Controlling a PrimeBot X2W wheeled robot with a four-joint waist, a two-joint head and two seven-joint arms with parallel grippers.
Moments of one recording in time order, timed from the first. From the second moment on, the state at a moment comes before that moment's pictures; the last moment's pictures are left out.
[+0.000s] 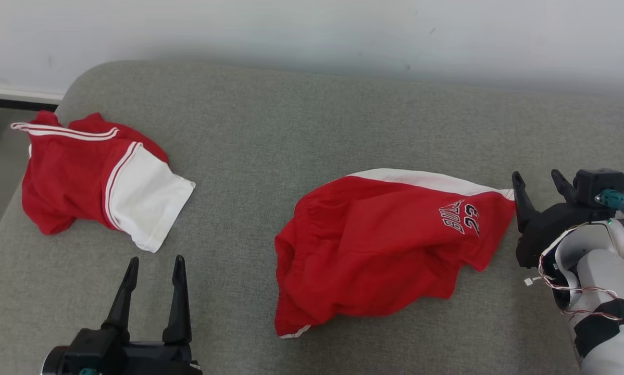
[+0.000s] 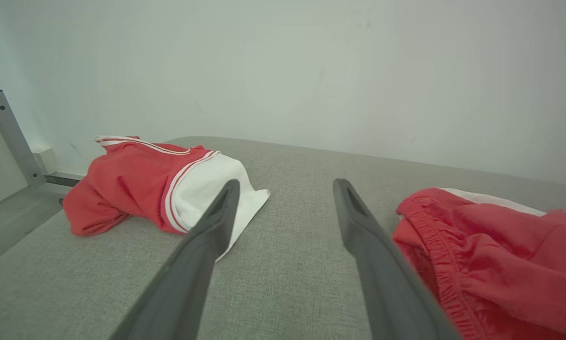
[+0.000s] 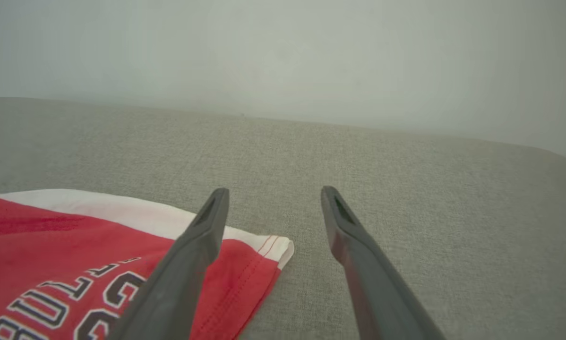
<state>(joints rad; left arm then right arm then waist) -0.06 0.06 -0.04 0.10 -0.21 -0.10 -0.26 -0.61 -0.24 0.02 0.75 0.17 0.13 -0.05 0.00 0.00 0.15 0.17</state>
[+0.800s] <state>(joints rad) -0.11 0.05 -0.04 0.14 -0.20 -0.11 -0.26 -0.88 -0.30 0.14 1.02 0.20 0.13 -0.11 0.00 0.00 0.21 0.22</state>
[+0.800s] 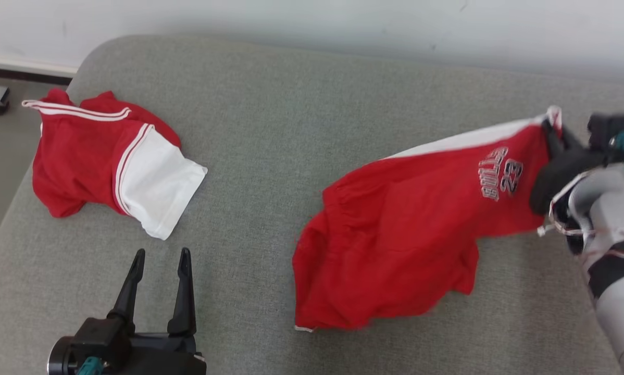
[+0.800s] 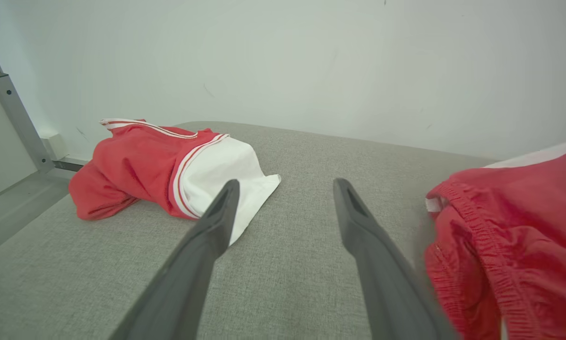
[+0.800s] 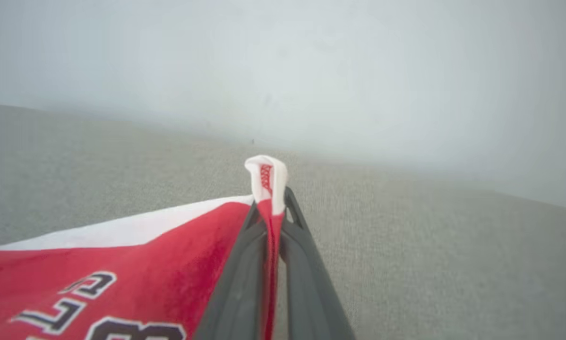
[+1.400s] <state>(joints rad) -0.08 0.05 -0.07 0.15 -0.23 -0.11 -0.26 -0.98 -0.34 0.33 0.94 0.31 0.13 -0.08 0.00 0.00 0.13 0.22</state>
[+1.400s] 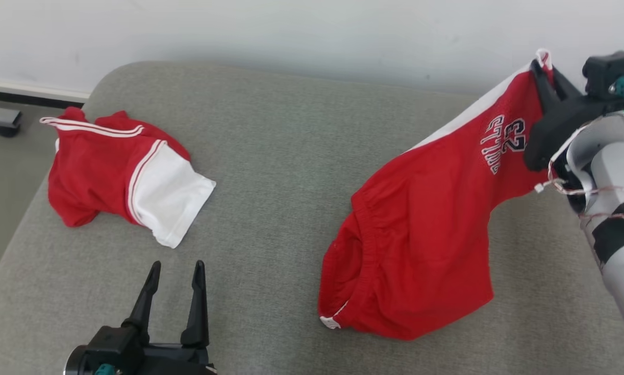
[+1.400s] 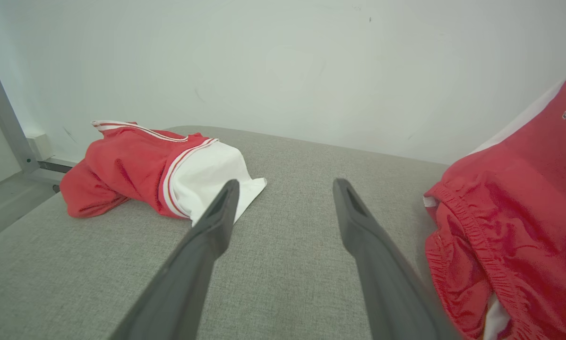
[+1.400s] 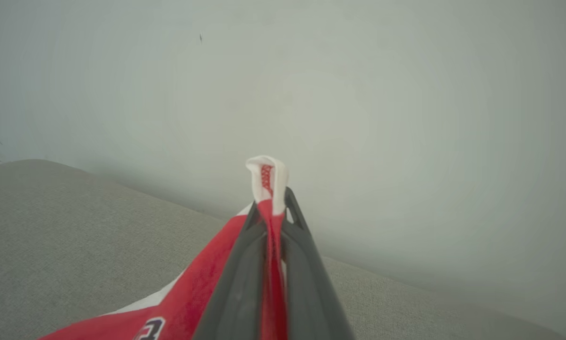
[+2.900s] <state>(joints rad) 0.00 0.05 -0.01 0.15 -0.18 -0.12 -0.26 -0.15 -0.23 0.04 0.24 0.27 0.13 -0.26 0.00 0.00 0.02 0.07</state>
